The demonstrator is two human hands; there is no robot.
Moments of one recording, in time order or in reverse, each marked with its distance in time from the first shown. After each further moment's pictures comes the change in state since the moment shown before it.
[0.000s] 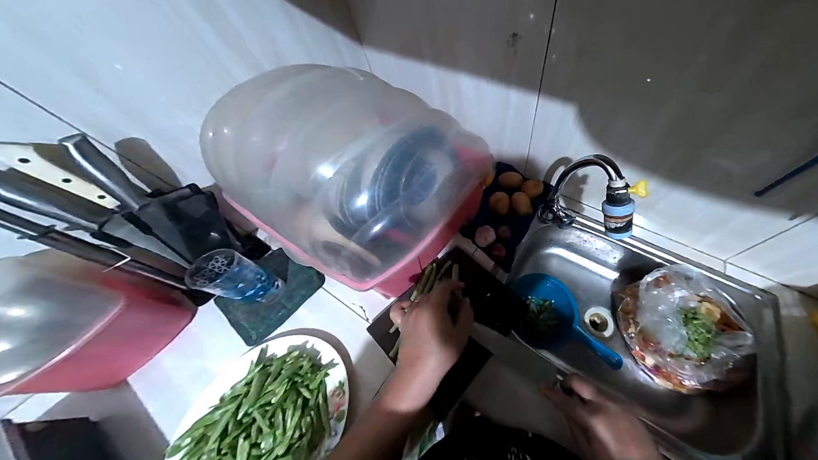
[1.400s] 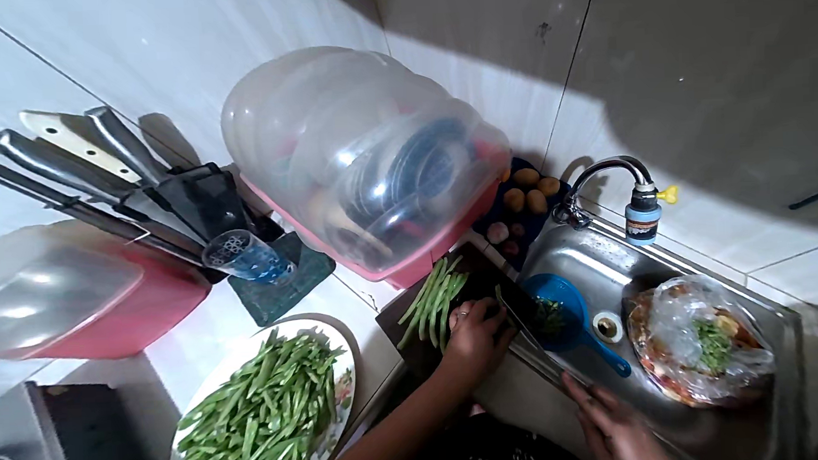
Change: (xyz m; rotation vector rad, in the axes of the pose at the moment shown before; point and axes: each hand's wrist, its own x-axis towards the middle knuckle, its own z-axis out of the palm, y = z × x) left_hand -0.037 -0.019 0.127 -0.061 -0.081 0.143; right_hand 0.003 -0.014 -0.063 0.132 -0.124 0.041
